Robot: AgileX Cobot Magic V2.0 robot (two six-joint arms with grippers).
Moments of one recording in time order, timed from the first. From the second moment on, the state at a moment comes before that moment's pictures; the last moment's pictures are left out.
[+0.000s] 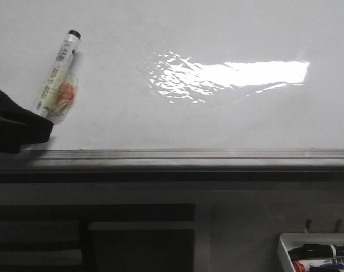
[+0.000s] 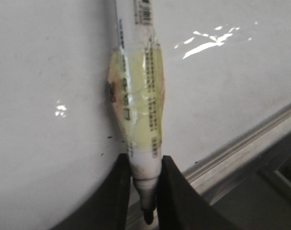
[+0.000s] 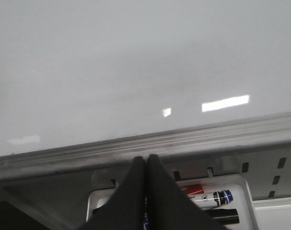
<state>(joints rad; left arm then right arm) -0.60 1.16 -0.36 0.07 -0.23 -0.07 -0.01 0.49 -0.07 0.14 0.02 0.07</state>
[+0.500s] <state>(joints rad) -0.60 1.06 -0.36 0.65 -0.34 -0.07 0.35 0.58 -0.35 -0.03 0.19 0.03</state>
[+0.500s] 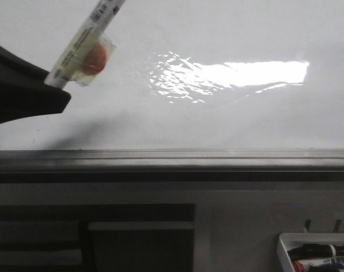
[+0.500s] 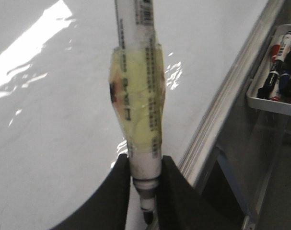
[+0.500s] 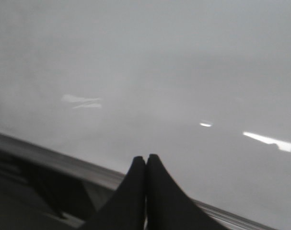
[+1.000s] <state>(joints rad) -0.60 1.06 -0.36 1.03 -0.48 -0.07 0.90 0.84 -0.52 -0.03 0.13 -0.01</state>
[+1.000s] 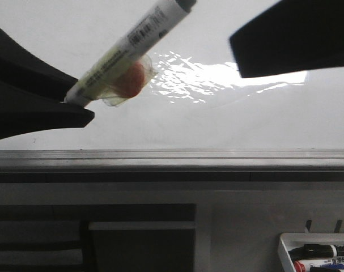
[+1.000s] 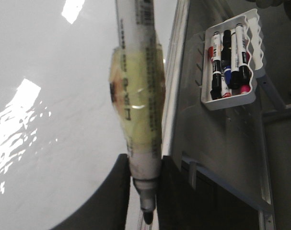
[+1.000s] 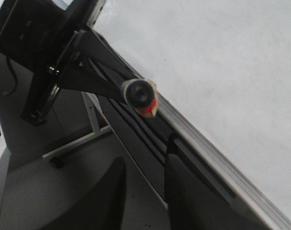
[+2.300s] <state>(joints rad) -0.60 1.06 -0.36 1.04 -0.52 -0.07 0.96 1.03 -0.67 -0.02 0.10 -0.01</state>
